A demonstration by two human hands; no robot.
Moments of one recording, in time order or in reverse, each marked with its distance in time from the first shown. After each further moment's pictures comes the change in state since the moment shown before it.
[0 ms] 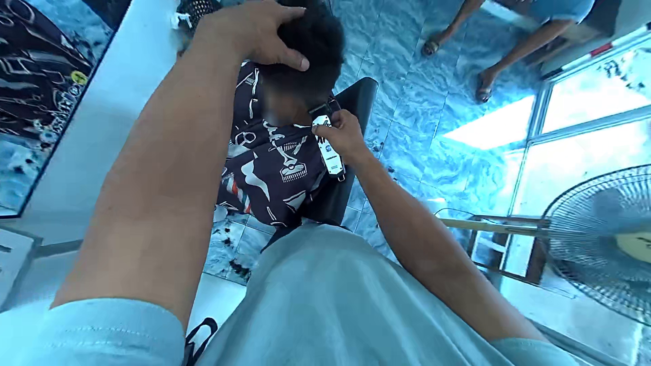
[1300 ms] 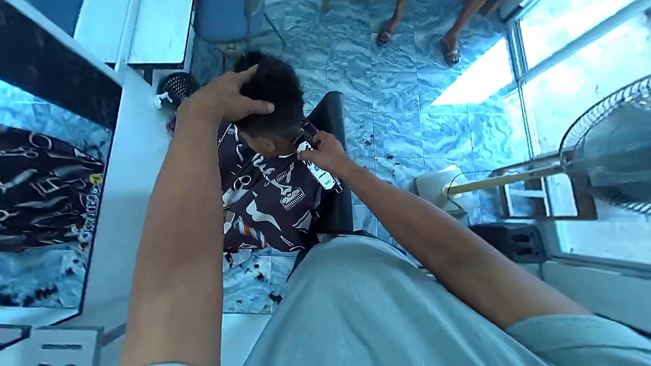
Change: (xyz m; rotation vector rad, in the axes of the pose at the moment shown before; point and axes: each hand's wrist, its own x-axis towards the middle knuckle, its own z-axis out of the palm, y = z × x) left_hand 0.010 0.011 -0.007 -0.015 -0.071 0.014; right_hand -0.009 -0.008 -0.006 -0.099 0.057 0.124
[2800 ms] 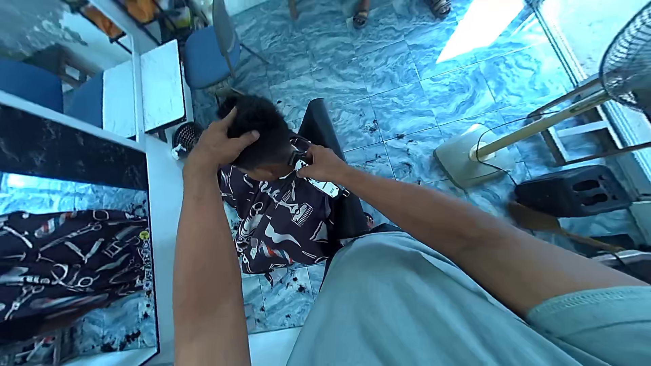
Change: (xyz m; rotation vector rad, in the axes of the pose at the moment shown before) left_hand 0.012 0.007 0.006 0.027 0.018 -0.023; right_hand 0.001 0.003 -0.012 -0.062 -0.057 -0.028
